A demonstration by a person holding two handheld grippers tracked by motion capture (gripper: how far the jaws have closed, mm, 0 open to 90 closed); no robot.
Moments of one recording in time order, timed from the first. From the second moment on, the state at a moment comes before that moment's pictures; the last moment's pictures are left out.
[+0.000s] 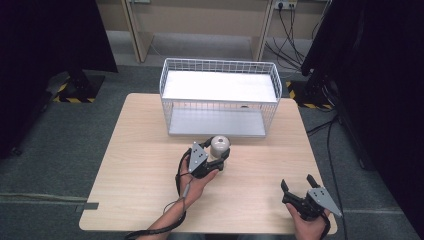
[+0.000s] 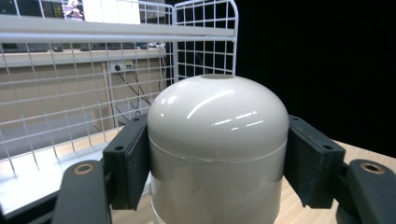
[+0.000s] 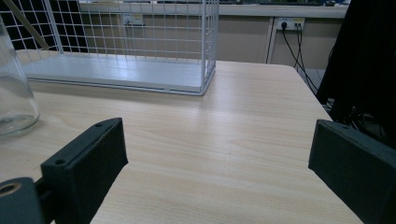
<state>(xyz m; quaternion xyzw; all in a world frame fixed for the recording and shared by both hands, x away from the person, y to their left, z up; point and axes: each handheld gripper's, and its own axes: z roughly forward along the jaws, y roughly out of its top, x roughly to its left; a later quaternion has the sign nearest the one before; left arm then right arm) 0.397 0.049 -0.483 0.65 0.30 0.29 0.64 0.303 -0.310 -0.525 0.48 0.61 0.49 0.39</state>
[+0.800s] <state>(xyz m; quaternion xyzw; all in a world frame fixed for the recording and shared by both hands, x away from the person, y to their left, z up) 0.391 0.077 -0.434 0.61 0.28 0.32 0.67 0.303 -0.310 -0.525 0.48 0.61 0.49 0.40</state>
